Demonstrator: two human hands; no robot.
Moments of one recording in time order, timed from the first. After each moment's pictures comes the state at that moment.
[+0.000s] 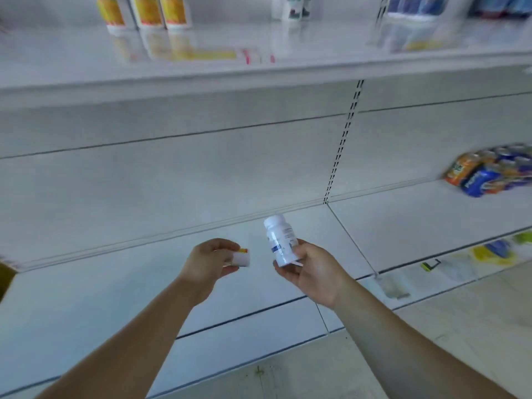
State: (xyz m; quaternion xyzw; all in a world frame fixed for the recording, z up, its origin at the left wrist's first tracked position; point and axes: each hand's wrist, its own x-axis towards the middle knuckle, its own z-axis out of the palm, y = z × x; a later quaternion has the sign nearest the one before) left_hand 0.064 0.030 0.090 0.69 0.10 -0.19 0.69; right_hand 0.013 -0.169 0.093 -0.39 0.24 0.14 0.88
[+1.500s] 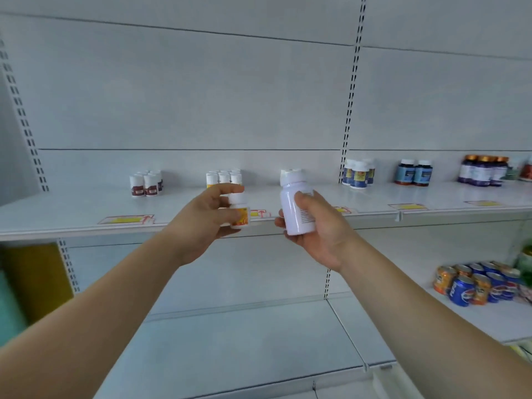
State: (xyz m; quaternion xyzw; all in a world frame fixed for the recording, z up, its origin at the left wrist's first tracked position) left_hand -0.081 0.051 0.411 0.68 -0.17 -0.01 0.71; right_hand -0.096 -0.149 0.401 -0.58 -0.11 -0.01 0.81
